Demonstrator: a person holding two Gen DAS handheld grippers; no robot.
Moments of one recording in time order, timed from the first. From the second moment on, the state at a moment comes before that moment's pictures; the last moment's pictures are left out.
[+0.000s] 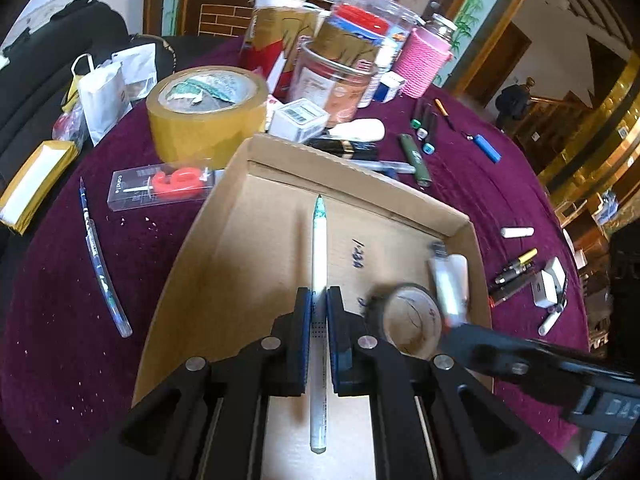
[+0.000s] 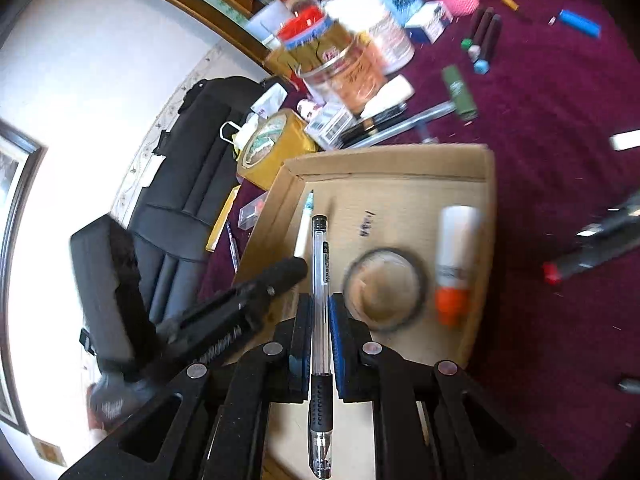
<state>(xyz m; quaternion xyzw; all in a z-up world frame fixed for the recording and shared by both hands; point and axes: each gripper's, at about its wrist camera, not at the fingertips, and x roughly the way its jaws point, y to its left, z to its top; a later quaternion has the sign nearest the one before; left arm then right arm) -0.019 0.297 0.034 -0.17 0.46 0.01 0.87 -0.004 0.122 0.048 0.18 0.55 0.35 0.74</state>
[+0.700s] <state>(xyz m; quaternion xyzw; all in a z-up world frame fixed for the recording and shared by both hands) -0.074 0.298 0.082 -0.24 0.39 -0.04 0.89 0.011 0.098 0.071 0.12 0.49 0.33 0.80</state>
